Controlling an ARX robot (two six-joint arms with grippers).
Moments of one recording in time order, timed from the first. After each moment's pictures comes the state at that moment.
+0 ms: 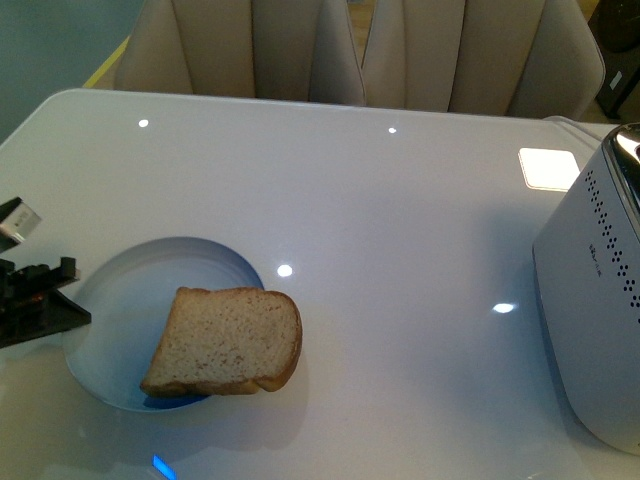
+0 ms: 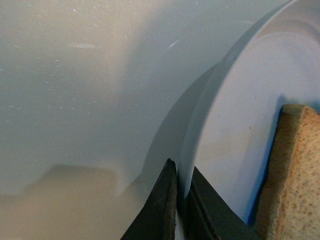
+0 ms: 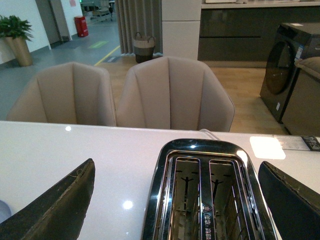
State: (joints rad) left arm 0.20 2.25 0.90 0.09 0.46 -0.04; right arm 0.00 0.00 0.02 0.00 0.00 0.01
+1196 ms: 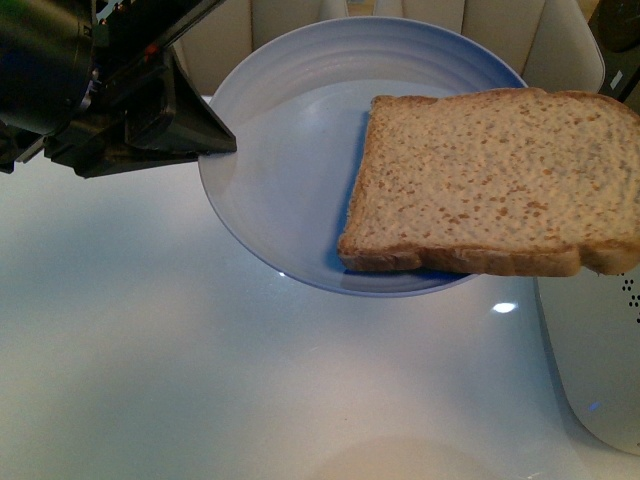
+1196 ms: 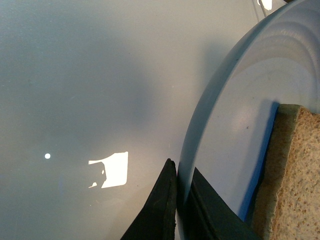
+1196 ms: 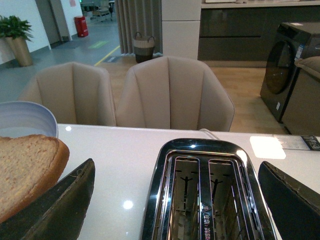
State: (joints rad) left arm -0.30 1.65 0.92 -0.13 0.45 -0.45; right arm 0.00 0.00 0.02 0.00 0.00 0.01
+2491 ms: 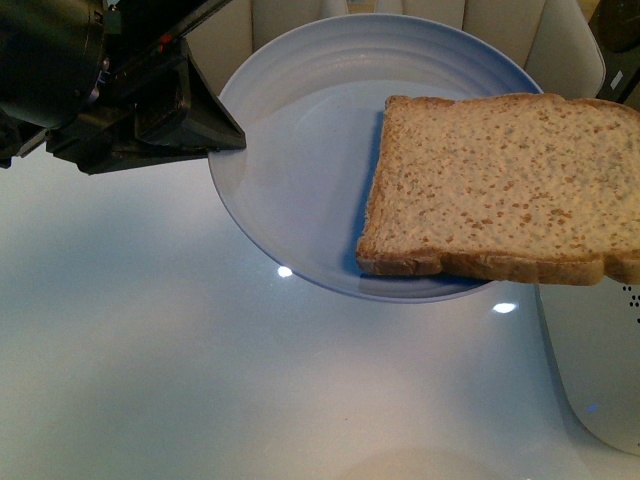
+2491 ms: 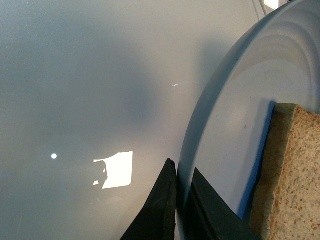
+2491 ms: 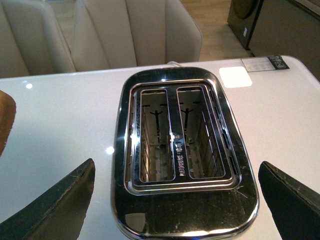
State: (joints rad) left arm -0.35 1.62 0.92 -0.15 0.40 -0.47; right arm 0.15 0.15 0.10 -0.24 0.31 0.13
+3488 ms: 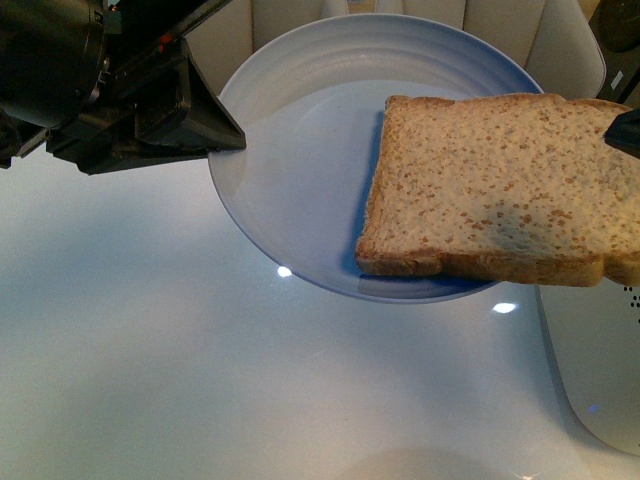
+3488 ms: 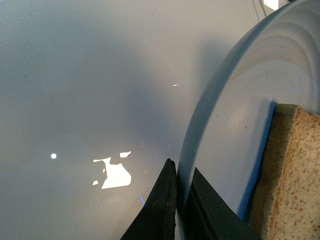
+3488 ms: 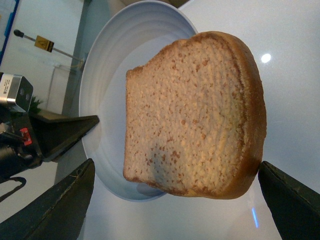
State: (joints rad) left arm -0.35 1.62 0.92 -0.15 0.40 -0.48; right arm 0.45 0.80 0.28 0.11 -0.04 0.86
